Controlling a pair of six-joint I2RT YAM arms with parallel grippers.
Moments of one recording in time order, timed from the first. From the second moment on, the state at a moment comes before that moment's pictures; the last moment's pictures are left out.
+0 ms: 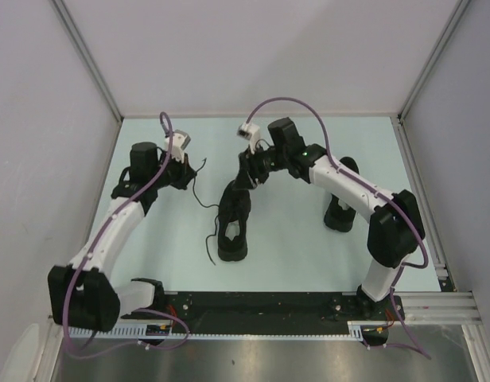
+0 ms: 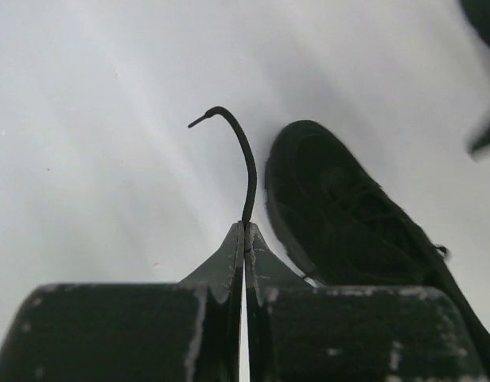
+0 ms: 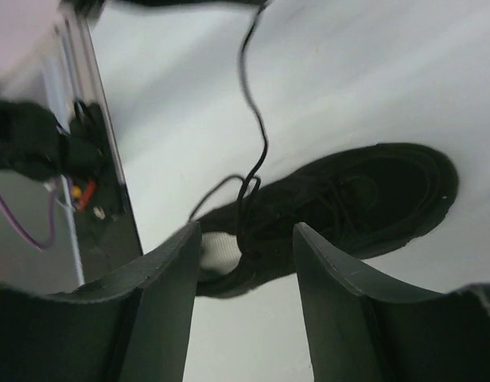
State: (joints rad) left arm -0.14 1.15 0.92 -0.28 0.44 0.11; right arm 0.64 1.77 1.52 -0.33 -0.72 0.13
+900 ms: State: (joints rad) left arm -0.11 1.76 1.13 -0.25 0.35 0.10; right arm 0.88 1.89 1.61 -0.64 -0.42 -0.53
